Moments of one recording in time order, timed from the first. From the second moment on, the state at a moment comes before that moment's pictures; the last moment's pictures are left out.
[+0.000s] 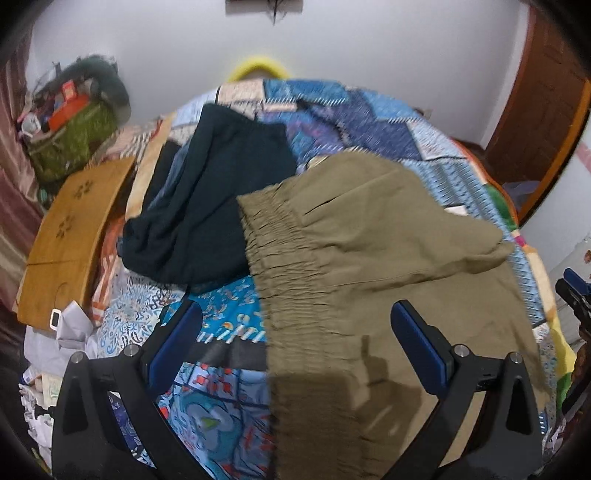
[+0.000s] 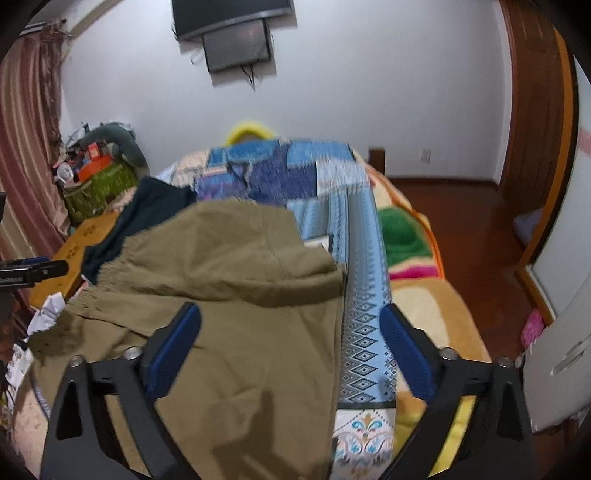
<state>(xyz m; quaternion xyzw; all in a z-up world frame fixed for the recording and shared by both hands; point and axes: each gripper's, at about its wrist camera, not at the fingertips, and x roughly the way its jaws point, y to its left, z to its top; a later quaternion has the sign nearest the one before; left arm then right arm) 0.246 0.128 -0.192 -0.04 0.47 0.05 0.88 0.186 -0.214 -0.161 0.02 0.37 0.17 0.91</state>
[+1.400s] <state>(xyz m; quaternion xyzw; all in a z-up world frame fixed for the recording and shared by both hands) 0.271 0.142 -0.245 -0.03 0.54 -0.02 0.84 0.238 -0.199 -0.206 -0.07 0.47 0.20 0.86</state>
